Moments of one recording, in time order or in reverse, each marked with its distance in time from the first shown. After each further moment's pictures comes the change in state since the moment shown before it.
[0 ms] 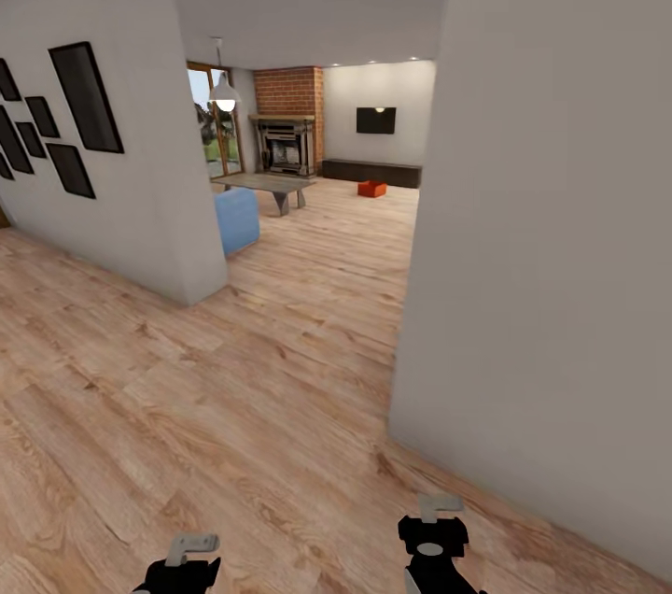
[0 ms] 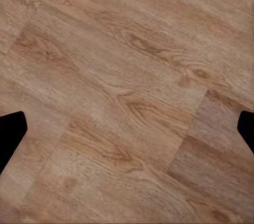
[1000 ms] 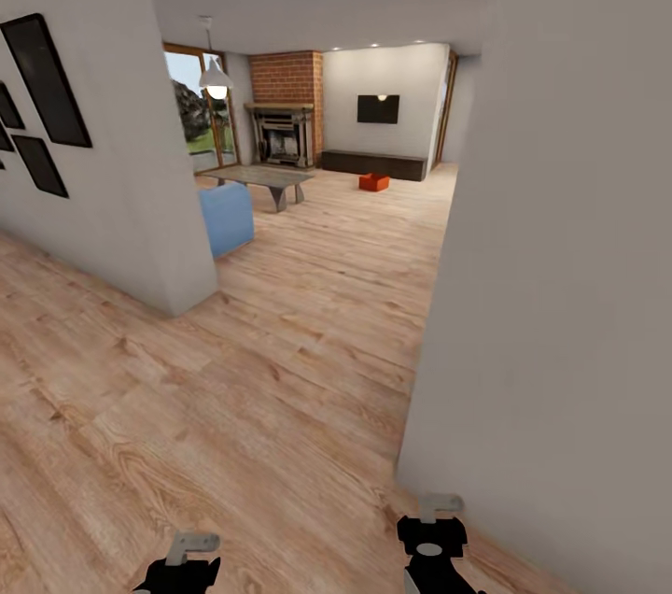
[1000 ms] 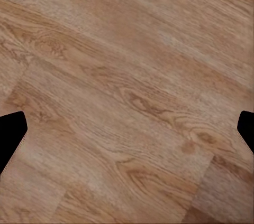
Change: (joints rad) left arm 0.000 0.001 -0.004 -0.002 0.000 -0.001 -0.001; right arm 0.000 0.002 0.000 0.001 0.001 0.000 0.005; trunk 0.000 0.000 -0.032
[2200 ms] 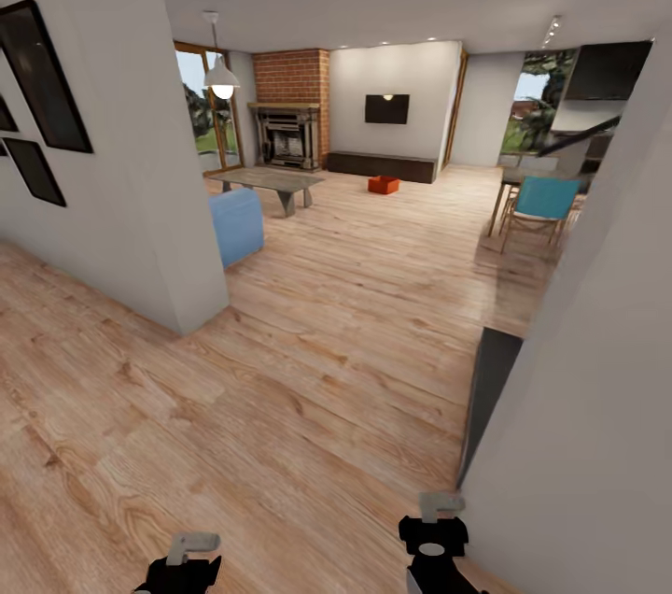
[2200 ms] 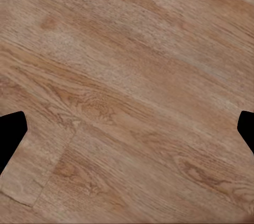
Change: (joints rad) left arm 0.001 -0.001 -0.001 0.002 -0.002 -0.015 0.000; right arm 0.000 -0.007 -0.001 -0.001 0.001 0.000 0.010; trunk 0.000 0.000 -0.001
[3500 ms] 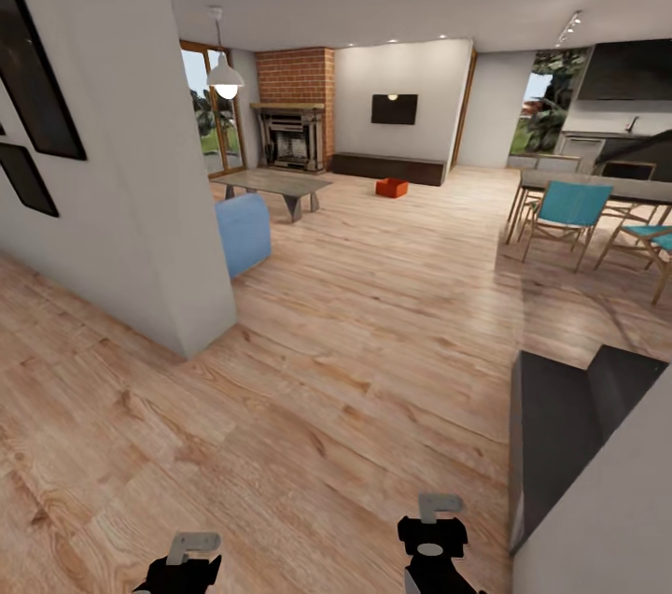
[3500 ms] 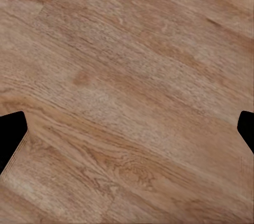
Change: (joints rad) left arm 0.000 0.000 0.000 0.000 0.000 -0.002 0.000; right arm 0.000 0.005 0.000 0.001 -0.001 0.001 -0.008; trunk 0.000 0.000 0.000
